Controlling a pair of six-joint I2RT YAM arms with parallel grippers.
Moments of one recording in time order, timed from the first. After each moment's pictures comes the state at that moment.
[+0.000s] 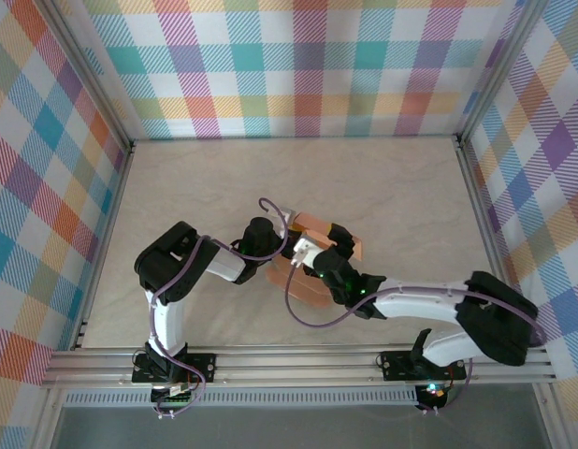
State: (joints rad) left arm -0.64 1.94 0.73 0.80 0.17 -0.29; right arm 1.04 1.34 0.56 0.29 0.72 -0.55
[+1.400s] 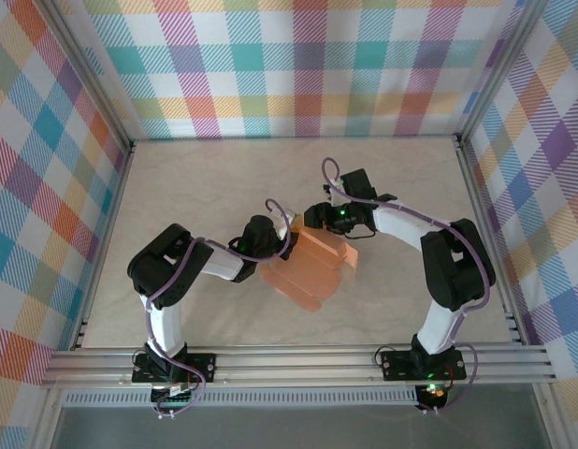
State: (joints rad) left arm -0.64 1.89 0.74 0.69 0.10 -0.07; right arm 0.44 1.77 1.14 -0.29 -0.58 0.50
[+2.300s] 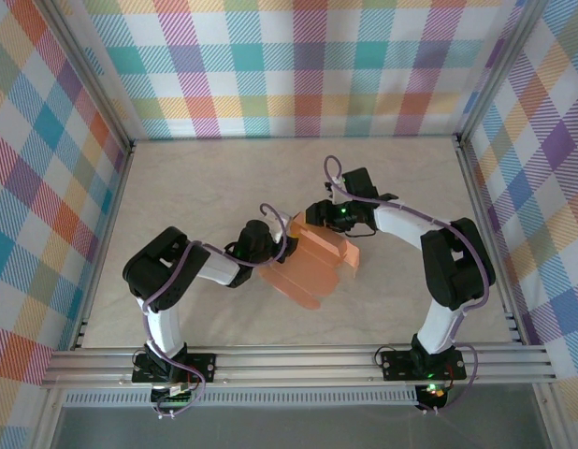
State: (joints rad) left arm -0.64 1.86 0.67 0.74 0.05 -0.09; right arm 0.42 1.77 1.14 -0.27 -0.58 0.52
